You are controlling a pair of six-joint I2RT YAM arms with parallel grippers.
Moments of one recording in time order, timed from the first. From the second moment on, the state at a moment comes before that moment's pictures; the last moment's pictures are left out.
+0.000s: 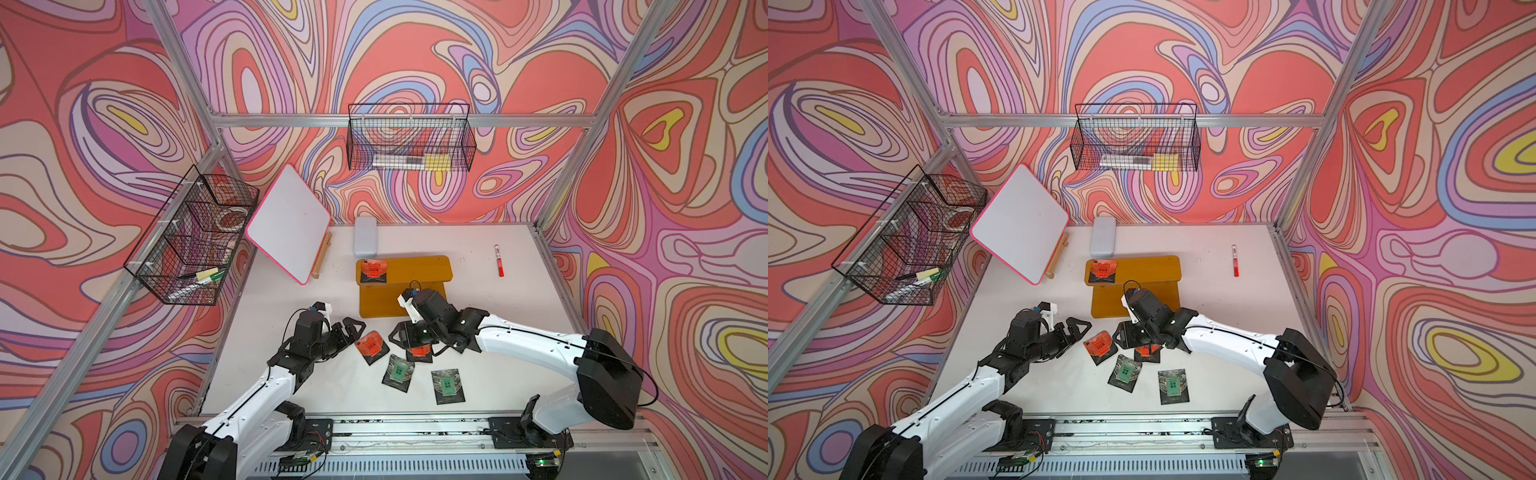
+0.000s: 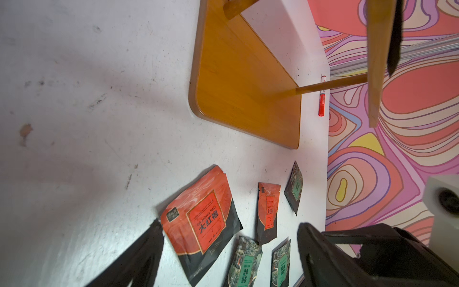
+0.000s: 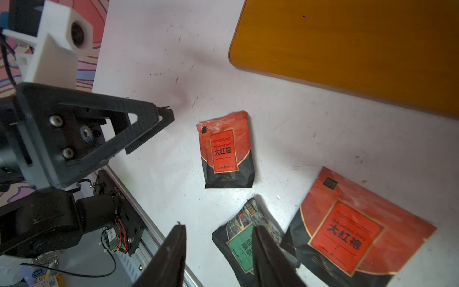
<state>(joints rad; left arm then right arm) -0.30 0.97 0.30 0.00 0.39 -0.90 0.90 1.52 0.97 -0.30 -0.22 0.65</state>
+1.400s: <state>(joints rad) -0.37 1.17 0.30 0.14 0.39 -0.90 0.93 1.75 0.91 -0.11 -0.20 0.88</state>
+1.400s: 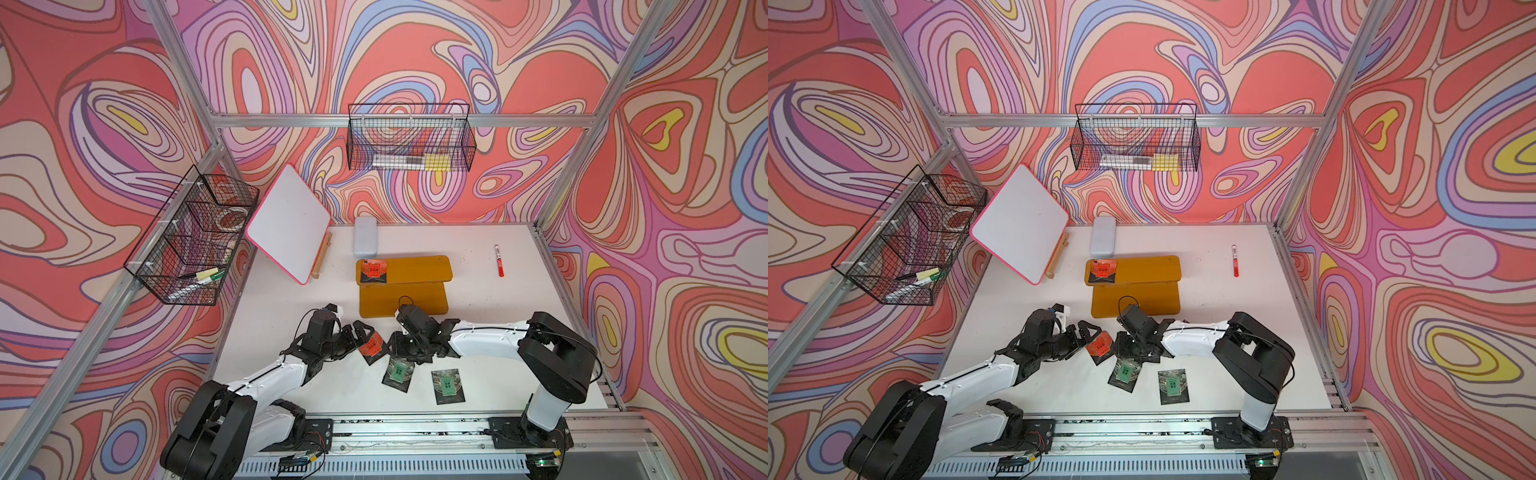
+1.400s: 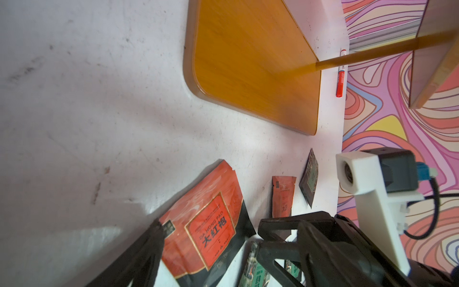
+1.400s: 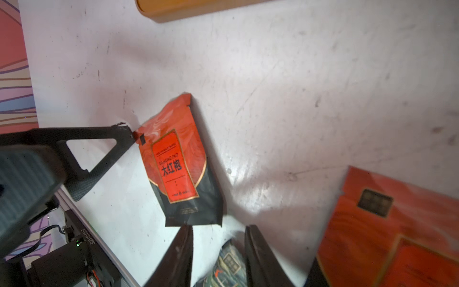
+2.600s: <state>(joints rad) -0.37 1.21 0.30 0.17 0.38 -0.90 0.93 1.83 0.93 -0.02 -0.25 0.95</state>
